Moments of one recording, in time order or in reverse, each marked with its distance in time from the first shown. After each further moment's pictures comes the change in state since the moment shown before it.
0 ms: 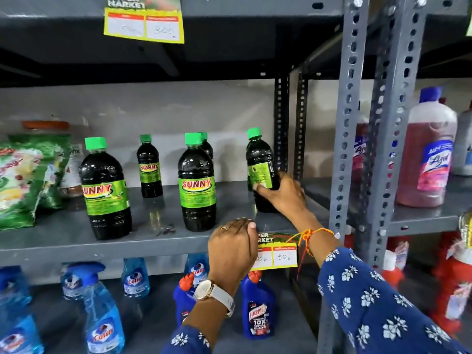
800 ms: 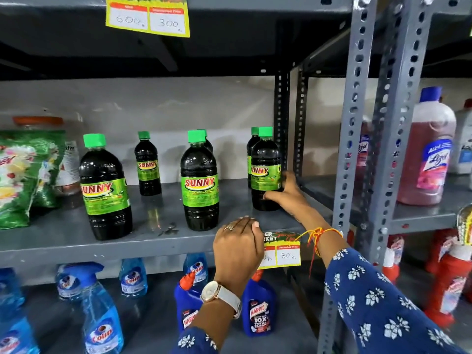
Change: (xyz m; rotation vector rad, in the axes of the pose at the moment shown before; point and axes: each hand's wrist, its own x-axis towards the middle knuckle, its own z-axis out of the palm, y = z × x) left_hand -0.002 0.000 0.004 -0.013 -0.065 -0.021; right_hand 0.011 0.021 0.007 0.318 -0.170 0.077
